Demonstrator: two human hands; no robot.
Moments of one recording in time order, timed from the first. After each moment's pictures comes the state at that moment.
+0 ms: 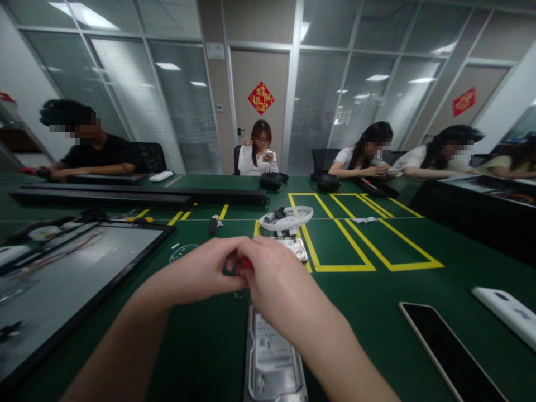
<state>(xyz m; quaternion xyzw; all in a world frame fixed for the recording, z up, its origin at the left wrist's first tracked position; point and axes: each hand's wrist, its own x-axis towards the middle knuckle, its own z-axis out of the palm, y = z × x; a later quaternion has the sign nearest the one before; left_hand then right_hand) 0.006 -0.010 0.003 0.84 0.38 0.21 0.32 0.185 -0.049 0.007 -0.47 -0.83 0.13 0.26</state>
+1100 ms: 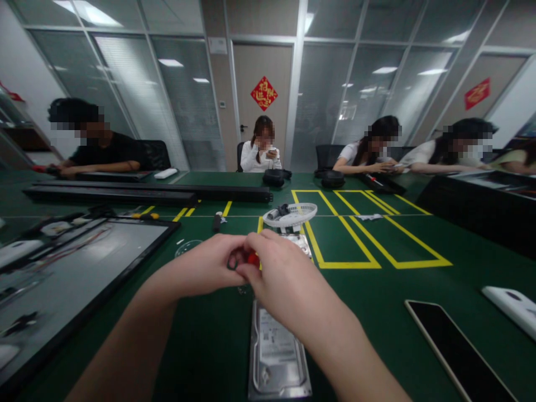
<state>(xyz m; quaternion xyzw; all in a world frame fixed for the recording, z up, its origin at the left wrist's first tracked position) 0.002 -0.007 -0.002 0.84 0.38 0.19 0.34 0.188 -0.051 0.009 -0.49 -0.82 0.12 0.26</state>
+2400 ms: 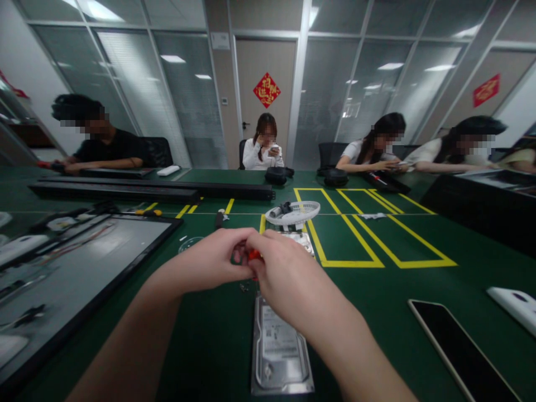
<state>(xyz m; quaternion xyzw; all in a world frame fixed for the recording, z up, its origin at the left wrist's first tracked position) 0.002 -0.007 0.000 0.85 0.38 0.22 0.30 0.188 -0.050 0.005 -0.48 -0.84 0.12 0.24</state>
